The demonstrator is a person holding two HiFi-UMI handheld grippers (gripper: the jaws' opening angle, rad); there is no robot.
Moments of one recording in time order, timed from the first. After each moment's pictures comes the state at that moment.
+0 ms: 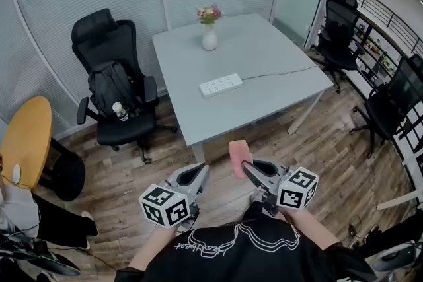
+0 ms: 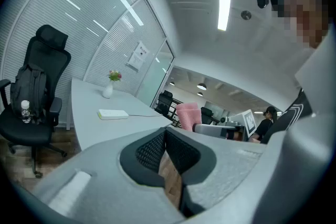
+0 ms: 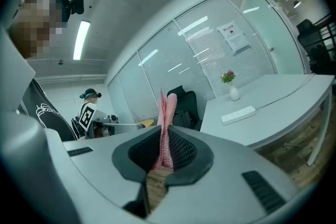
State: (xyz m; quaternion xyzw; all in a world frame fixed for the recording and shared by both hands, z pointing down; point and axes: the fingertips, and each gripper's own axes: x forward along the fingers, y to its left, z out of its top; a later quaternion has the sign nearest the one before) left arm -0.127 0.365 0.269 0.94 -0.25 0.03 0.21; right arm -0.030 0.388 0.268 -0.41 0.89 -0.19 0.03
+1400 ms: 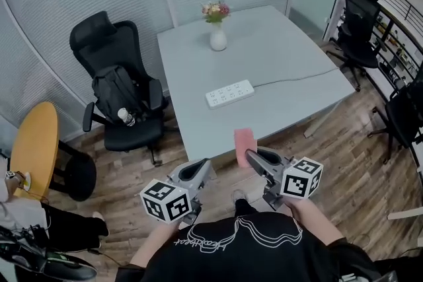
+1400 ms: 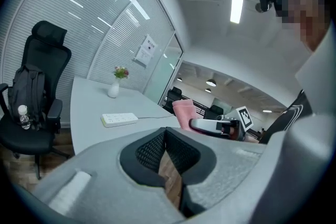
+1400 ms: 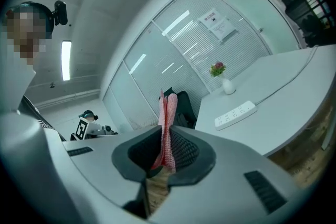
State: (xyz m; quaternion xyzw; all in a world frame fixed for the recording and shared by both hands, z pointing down) left arm -0.077 0.245 0.275 0.93 -0.28 0.07 0.22; right arm 0.031 0.249 0.278 -0.40 0.87 -0.28 0.08
